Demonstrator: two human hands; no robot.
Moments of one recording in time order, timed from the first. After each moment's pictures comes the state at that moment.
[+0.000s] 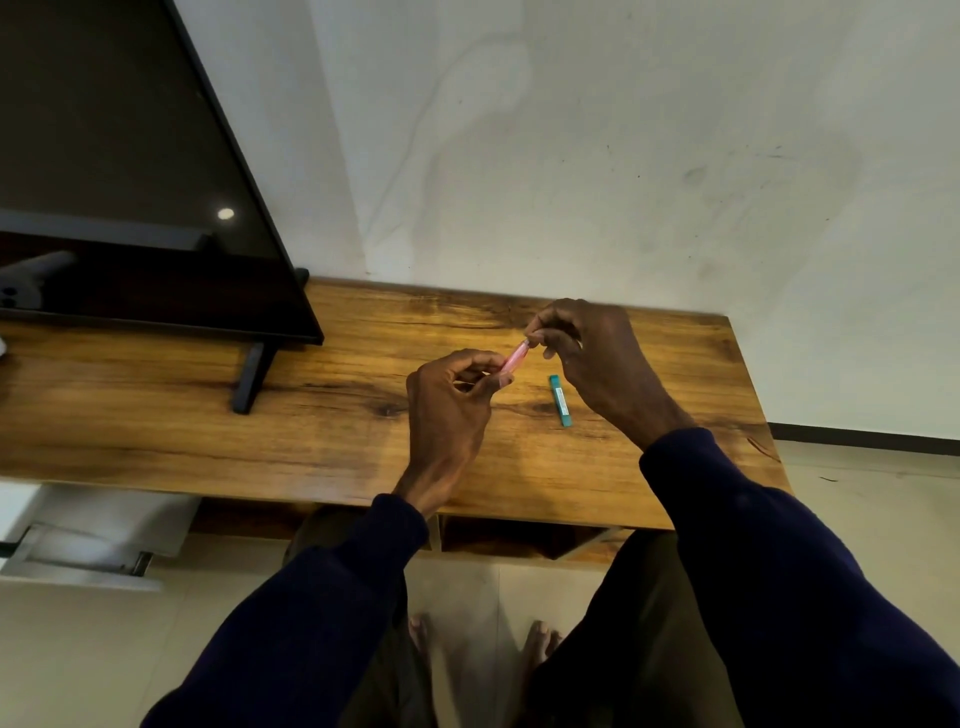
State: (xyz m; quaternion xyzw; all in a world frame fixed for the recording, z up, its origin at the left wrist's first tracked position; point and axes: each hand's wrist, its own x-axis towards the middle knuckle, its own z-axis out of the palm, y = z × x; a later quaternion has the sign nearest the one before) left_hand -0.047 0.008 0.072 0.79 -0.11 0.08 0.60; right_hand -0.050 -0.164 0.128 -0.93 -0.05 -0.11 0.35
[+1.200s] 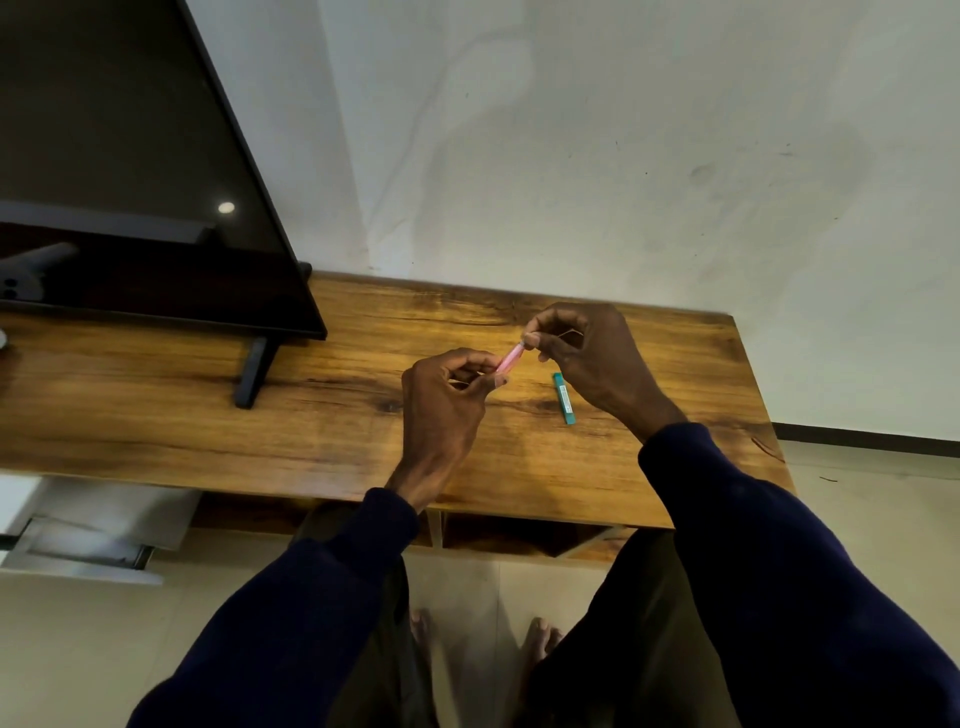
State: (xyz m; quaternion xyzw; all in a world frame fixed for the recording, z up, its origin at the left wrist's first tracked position) left_hand -0.040 0.020 0.065 0.80 -0.11 0.06 0.59; right_hand -0.039 -0.163 0.113 -0.89 -0.01 -0.07 0.45
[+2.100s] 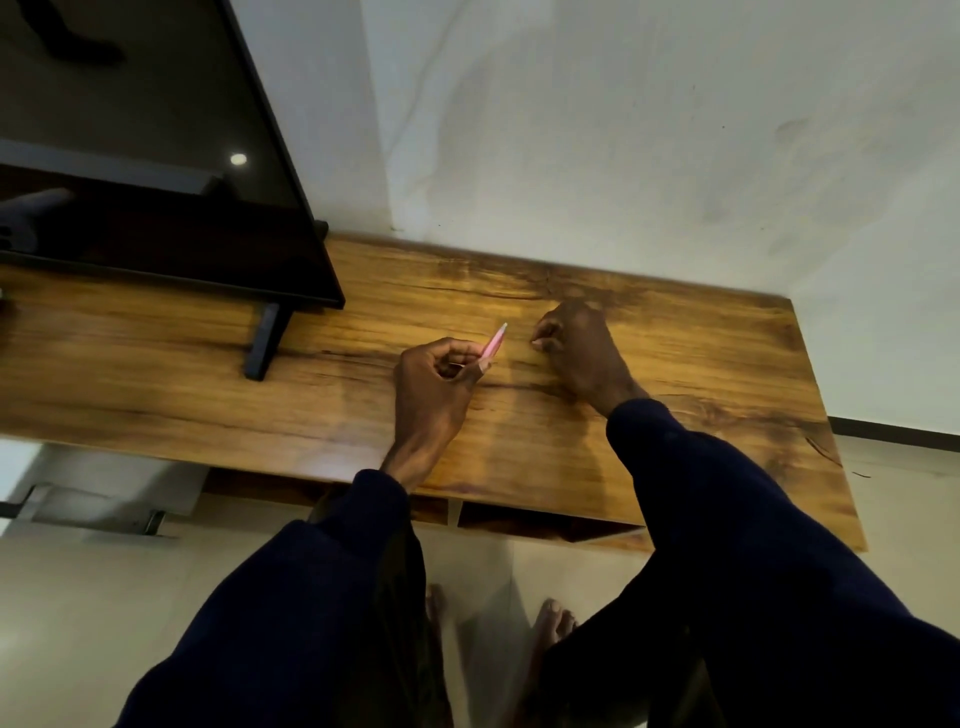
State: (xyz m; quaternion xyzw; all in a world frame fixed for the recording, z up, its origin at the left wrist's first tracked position) left_hand -0.010 0.050 0.017 0.80 0.00 0.00 0.60; right_hand 0.022 -0.157 0.004 -0.97 0.00 -0.04 0.26
